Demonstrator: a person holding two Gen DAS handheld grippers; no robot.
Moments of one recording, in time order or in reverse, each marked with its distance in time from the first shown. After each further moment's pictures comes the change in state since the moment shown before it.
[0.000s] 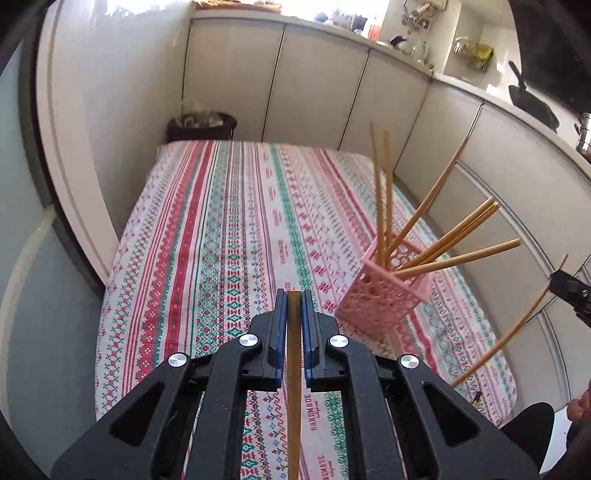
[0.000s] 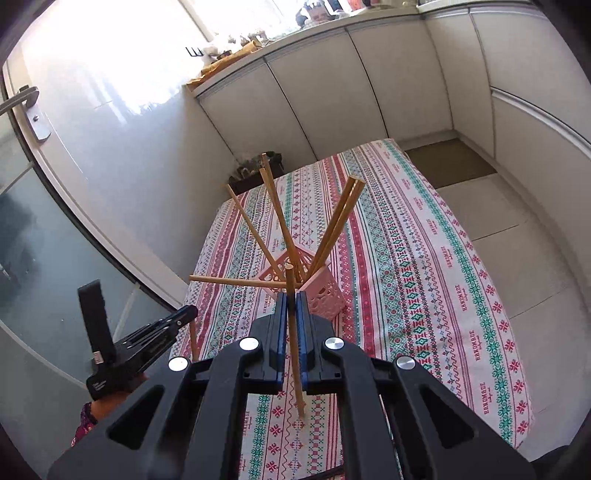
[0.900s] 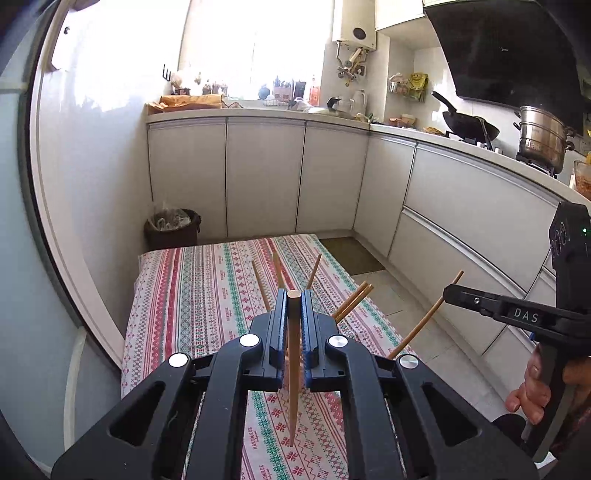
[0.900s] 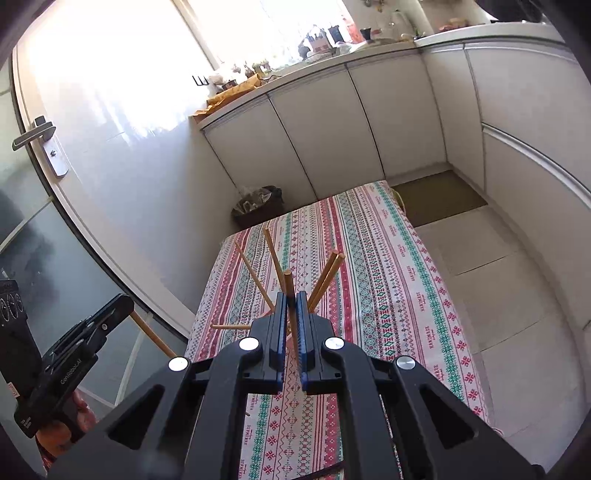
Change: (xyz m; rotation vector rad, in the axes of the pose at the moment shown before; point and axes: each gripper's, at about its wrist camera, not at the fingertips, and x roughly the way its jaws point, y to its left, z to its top) left arm -0.119 -0.107 0.052 0.182 -0.239 -0.045; right arm -0.070 -0.006 0.045 -0.023 -0.102 -0.015
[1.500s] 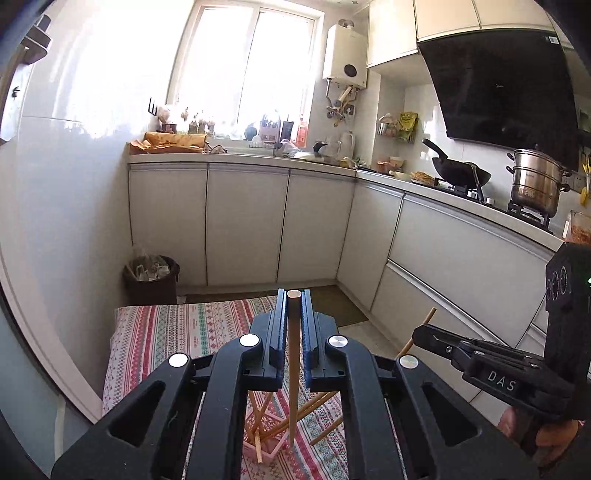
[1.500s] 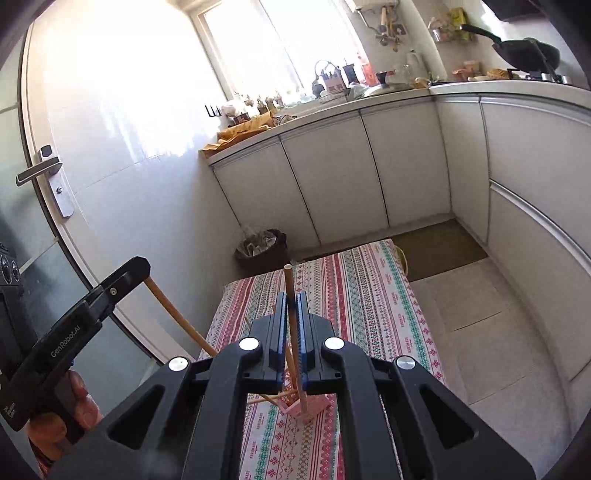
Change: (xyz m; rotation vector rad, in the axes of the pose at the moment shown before) left arm 0.035 -0.031 0.090 -0.016 -0.128 -0.053; right arm 0.002 0.018 0.080 -0.054 -0.114 0.000
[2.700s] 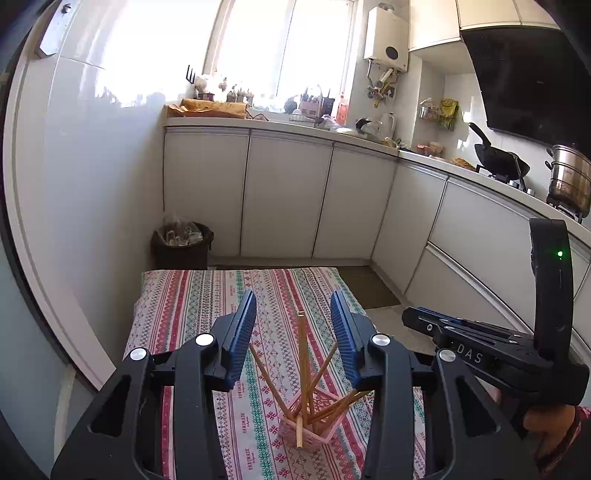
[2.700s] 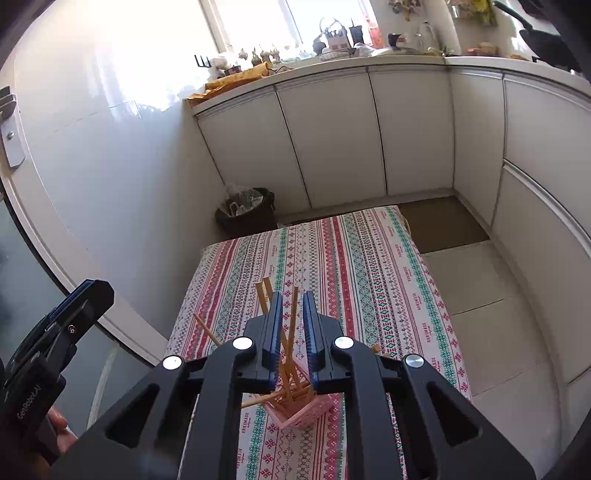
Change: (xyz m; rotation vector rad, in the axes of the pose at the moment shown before) left arm 0.017 0.069 -0.044 -0.079 0.080 0.106; right arm 0.101 0.023 -0.027 -0.065 0.153 -0.109
